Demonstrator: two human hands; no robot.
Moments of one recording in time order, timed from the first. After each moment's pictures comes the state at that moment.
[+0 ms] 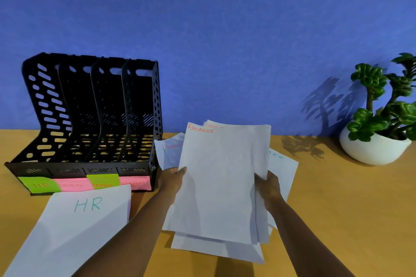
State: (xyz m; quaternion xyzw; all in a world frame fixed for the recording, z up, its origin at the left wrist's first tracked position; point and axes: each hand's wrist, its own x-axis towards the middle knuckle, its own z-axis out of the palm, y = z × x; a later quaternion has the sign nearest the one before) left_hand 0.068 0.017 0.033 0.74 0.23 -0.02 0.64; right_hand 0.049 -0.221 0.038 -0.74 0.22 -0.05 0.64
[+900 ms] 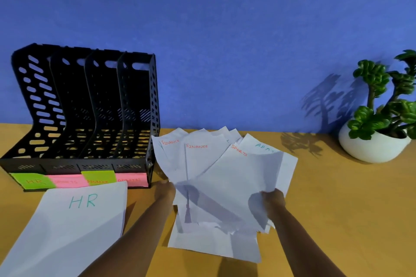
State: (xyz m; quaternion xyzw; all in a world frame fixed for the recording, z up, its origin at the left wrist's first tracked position) left_hand 0.061 0.018 -0.001 0.72 0.37 -0.12 0.57; right_hand 0.047 -0.246 -0.006 -0.79 0.38 0.02 0.47
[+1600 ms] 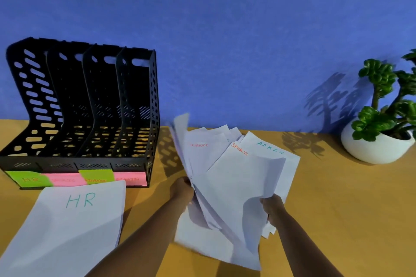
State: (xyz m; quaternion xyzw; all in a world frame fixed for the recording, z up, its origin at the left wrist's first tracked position) left_hand 0.054 -0.019 0.012 0.77 0.26 -0.13 0.57; right_hand 0.050 -0.255 -0.025 -0.80 0.36 0.11 0.46
